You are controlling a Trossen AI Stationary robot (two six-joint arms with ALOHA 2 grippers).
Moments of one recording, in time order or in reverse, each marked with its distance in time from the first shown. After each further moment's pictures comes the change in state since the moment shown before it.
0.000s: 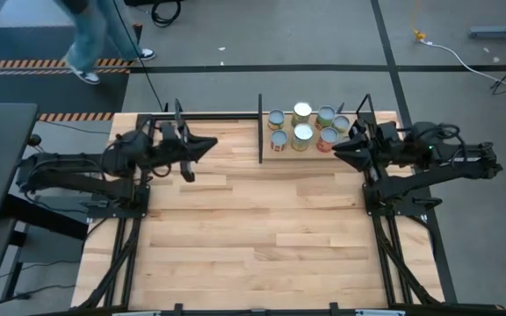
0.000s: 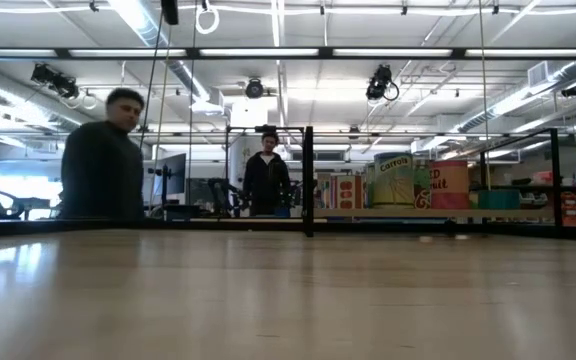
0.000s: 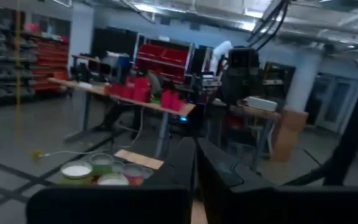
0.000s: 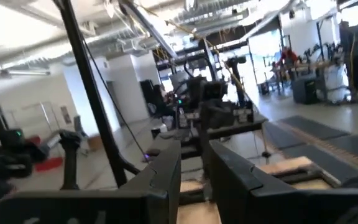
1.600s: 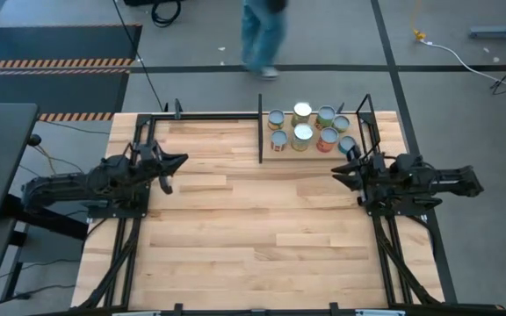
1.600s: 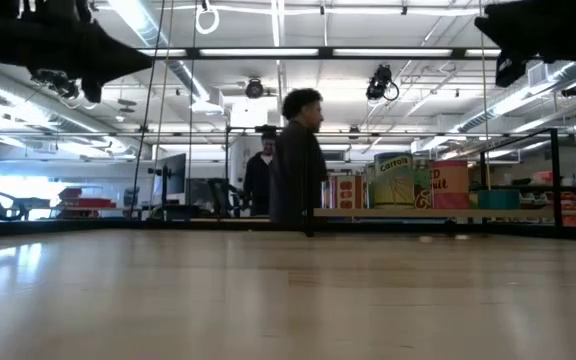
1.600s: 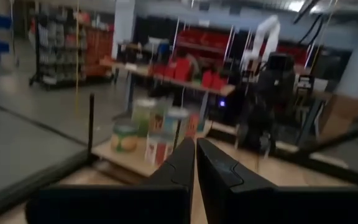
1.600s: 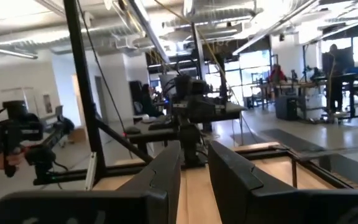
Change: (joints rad) left arm 0.025 -0.649 -0.534 -0.192 -0.143 0.028; right arm -0.059 -0.531 -0.643 0.141 -0.017 -0.107
